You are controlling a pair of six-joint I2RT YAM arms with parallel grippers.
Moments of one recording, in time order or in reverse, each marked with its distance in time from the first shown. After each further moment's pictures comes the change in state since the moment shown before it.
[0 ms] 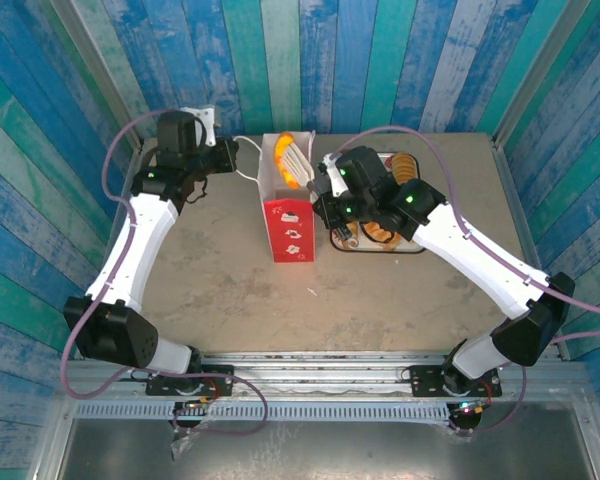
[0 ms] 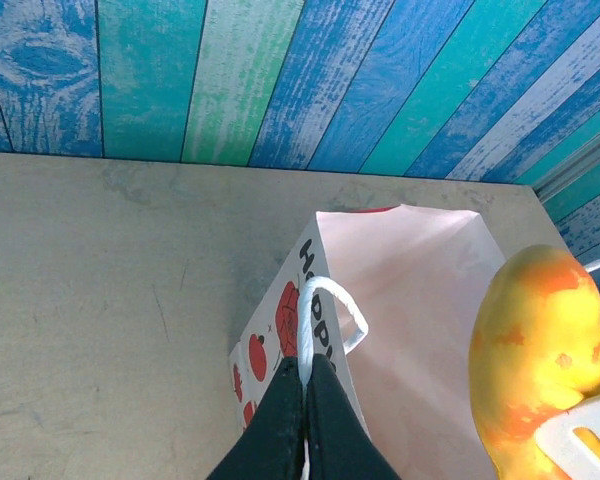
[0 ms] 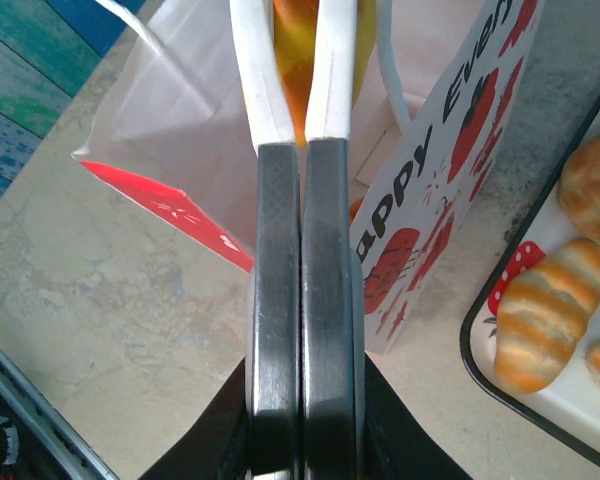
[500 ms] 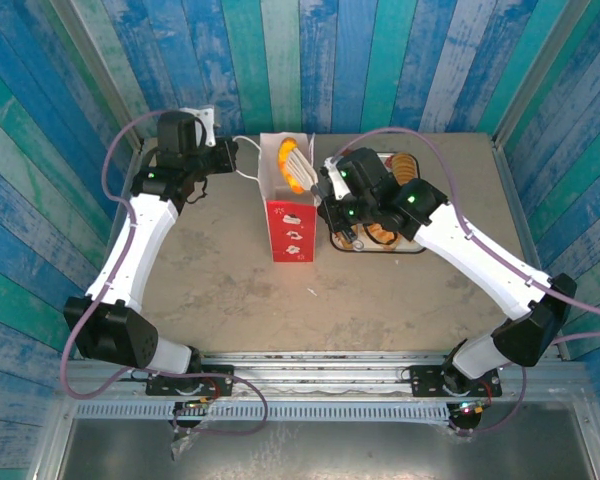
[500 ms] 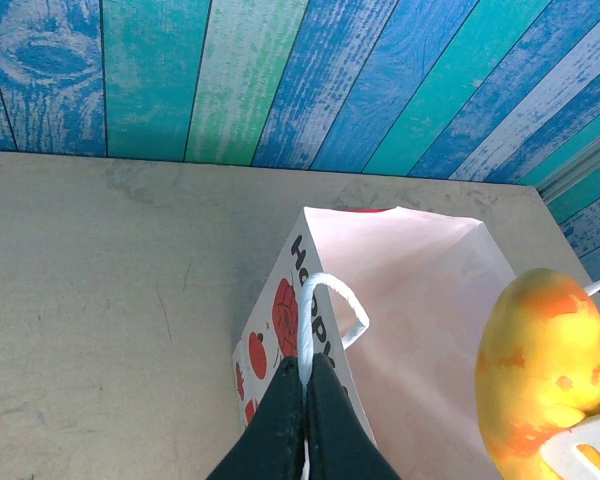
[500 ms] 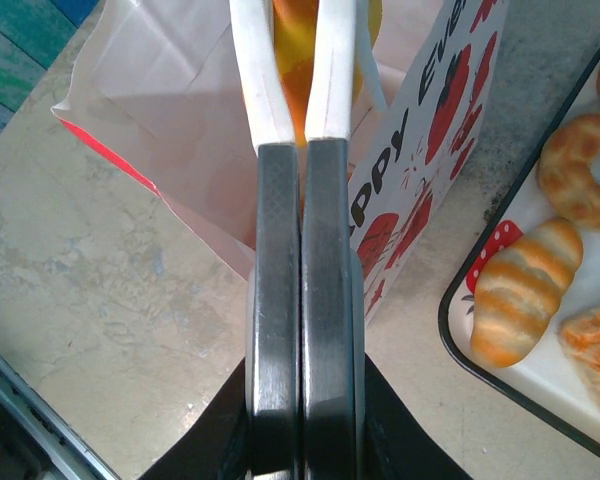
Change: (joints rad) left arm 0.000 -0.001 -0.003 0.002 -0.004 0.000; right arm 0.000 -0.009 0.004 -0.047 0.016 -0.022
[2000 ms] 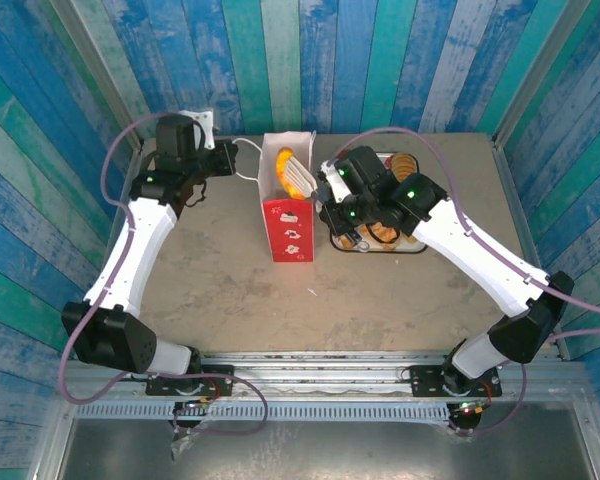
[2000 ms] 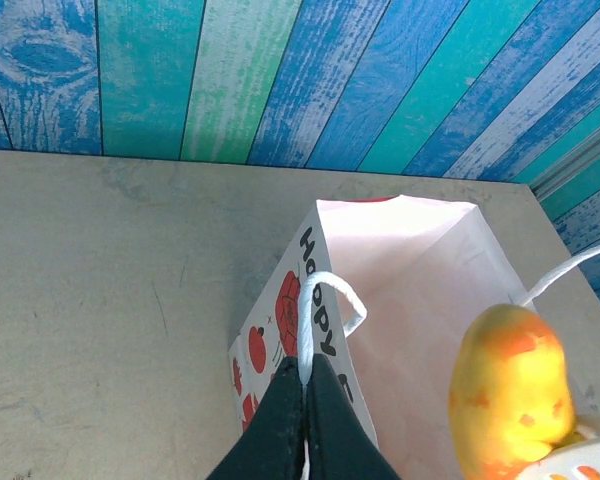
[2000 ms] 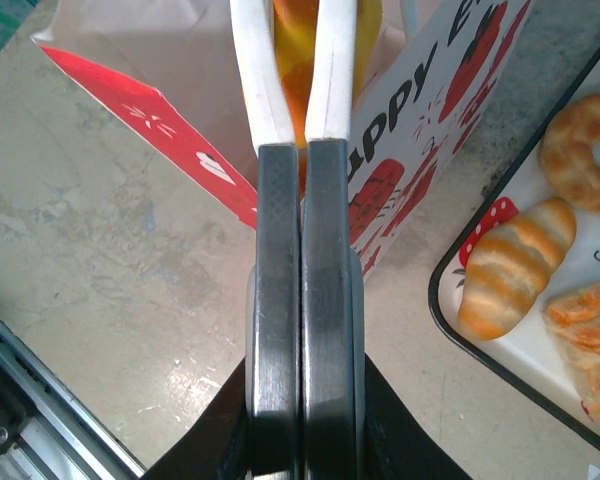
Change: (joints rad) left arm 0.000 -0.028 -0.030 0.010 0.011 0.000; right arm 0.002 0.029 0.059 -0.116 -0.024 -0.072
